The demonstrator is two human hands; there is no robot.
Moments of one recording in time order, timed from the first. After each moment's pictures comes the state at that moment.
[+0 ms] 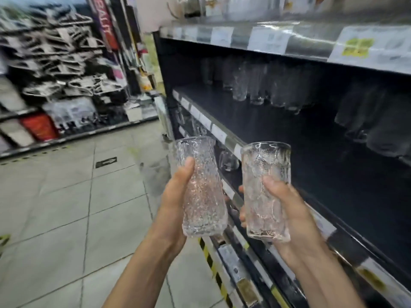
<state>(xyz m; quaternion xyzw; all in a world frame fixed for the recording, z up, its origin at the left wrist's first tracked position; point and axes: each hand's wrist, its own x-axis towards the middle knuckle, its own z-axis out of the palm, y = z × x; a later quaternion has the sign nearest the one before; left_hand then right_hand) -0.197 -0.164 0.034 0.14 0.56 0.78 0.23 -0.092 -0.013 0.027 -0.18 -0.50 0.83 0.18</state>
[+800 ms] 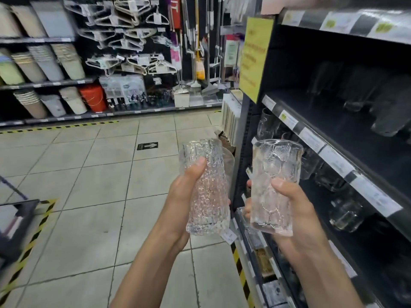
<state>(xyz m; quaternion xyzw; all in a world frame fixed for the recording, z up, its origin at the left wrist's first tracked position) -0.514 -0.334 0.021 0.08 0.58 0.79 0.17 -0.444 -0.166 0.028 -0.12 -0.51 0.85 0.07</state>
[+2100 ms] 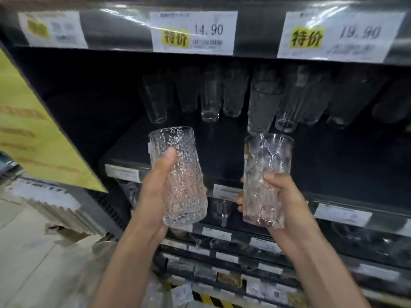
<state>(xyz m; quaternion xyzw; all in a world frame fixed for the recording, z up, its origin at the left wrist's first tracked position) -0.868 -0.017 0.026 0.32 0.52 0.62 0.49 -0.660 0.011 0.024 -0.41 -0.39 0.68 0.46</state>
